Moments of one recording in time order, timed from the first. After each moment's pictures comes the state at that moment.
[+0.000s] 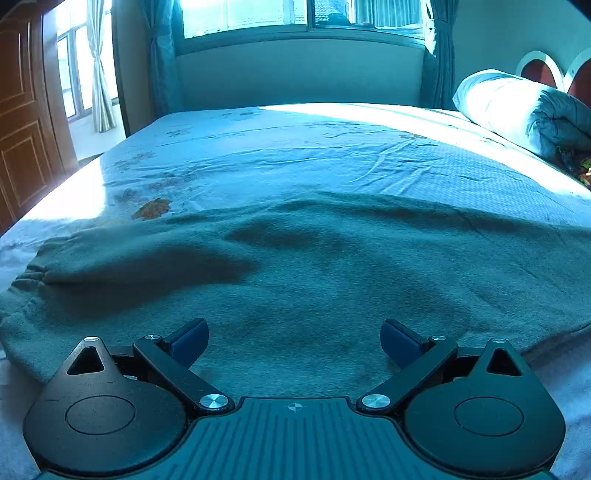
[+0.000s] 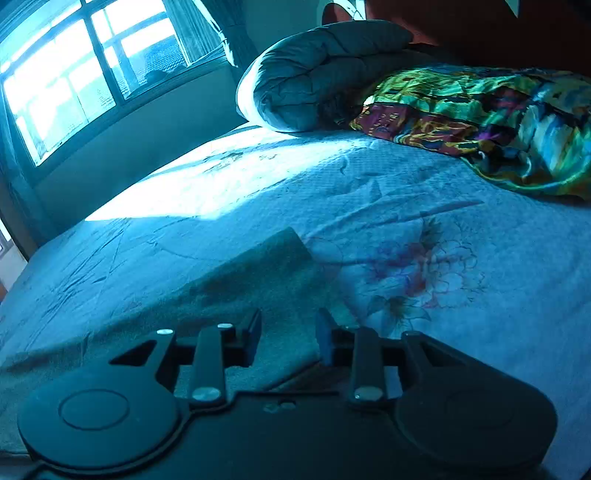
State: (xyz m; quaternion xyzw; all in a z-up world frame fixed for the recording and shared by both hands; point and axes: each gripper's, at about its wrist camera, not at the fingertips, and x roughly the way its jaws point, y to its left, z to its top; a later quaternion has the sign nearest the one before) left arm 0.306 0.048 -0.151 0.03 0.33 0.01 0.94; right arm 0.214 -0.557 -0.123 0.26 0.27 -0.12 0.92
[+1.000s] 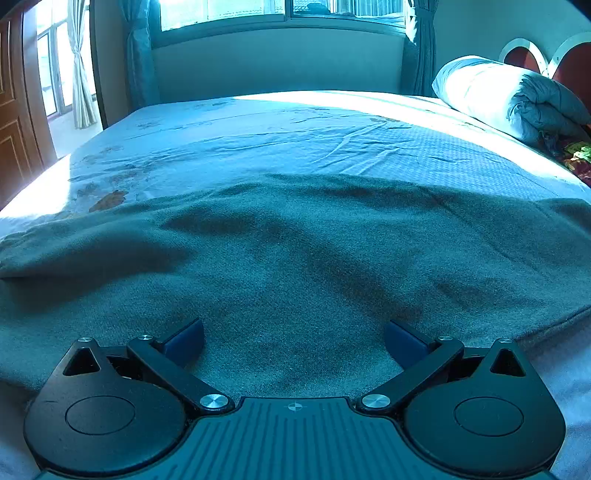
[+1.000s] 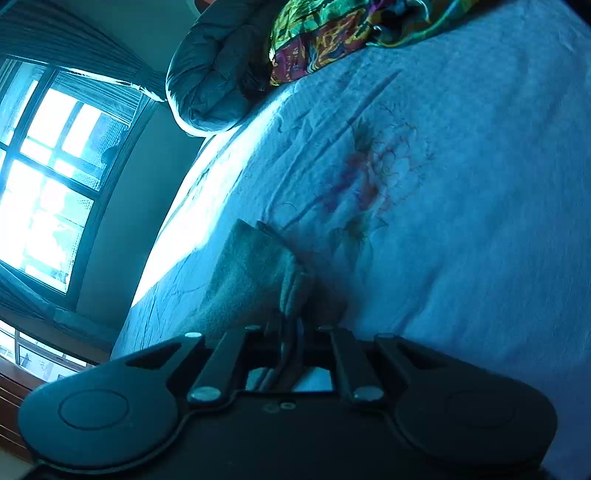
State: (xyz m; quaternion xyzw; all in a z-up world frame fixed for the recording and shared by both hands) left arm 0.317 0.016 -0.166 0.03 0.34 -0.01 0.94; right arm 0.203 -0.599 -0.179 0.52 0.24 -0.07 0.82
